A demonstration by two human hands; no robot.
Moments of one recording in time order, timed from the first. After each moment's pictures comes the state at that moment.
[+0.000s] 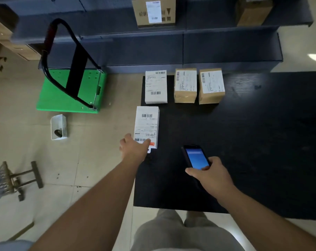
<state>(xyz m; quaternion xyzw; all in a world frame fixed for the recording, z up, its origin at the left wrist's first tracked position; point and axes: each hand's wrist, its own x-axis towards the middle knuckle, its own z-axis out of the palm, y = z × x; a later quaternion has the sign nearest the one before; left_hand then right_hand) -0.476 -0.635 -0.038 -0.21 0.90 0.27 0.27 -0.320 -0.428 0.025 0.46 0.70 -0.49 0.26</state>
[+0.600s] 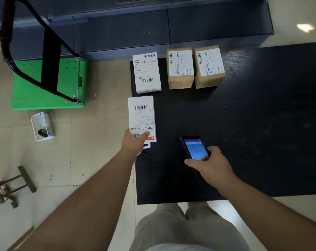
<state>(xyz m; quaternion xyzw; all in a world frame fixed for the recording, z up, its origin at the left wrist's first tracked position) -0.502 -0.646 -0.090 -0.24 0.82 0.39 0.35 -0.334 -0.444 0.005 0.50 0.69 -0.46 0.26</state>
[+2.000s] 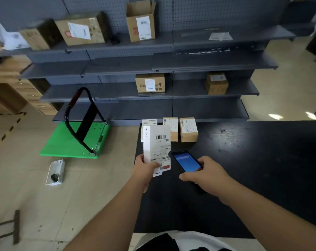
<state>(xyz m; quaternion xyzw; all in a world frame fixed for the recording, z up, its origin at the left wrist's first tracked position) -0.405 -0.588 0.052 -0.17 0.71 0.64 0.25 -0.277 -0.400 0.184 0.32 0.80 -0.47 0.18</state>
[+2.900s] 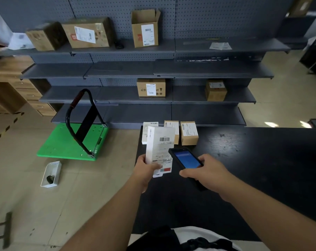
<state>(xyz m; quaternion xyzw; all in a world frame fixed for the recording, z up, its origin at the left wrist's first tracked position) -0.410 -0.602 0.042 -0.14 0.68 0.66 0.28 -0.279 -0.419 0.204 0.32 0.81 -0.46 0.16</state>
